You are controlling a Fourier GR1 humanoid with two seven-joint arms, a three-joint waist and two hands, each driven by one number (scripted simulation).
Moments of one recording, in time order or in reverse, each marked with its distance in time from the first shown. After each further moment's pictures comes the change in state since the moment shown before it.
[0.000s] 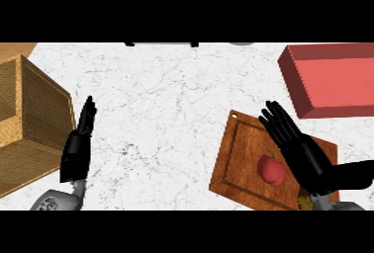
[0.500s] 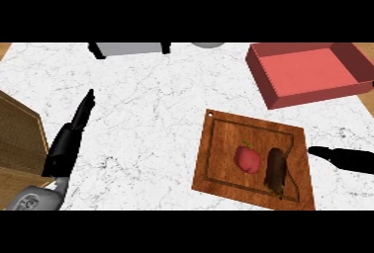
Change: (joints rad) left arm -0.028 0.131 -0.022 -0.047 -0.003 -0.156 0.002; right arm -0.013 -0.318 -0.224 -0.156 0.465 -0.331 0.127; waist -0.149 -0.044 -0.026
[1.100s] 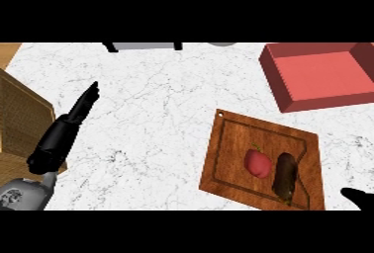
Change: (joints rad) left arm -0.044 0.075 0.005 -0.059 0.071 -0.173 0.014; right arm 0.189 -0.288 0.090 -0.418 0.535 0.086 0.453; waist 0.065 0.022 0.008
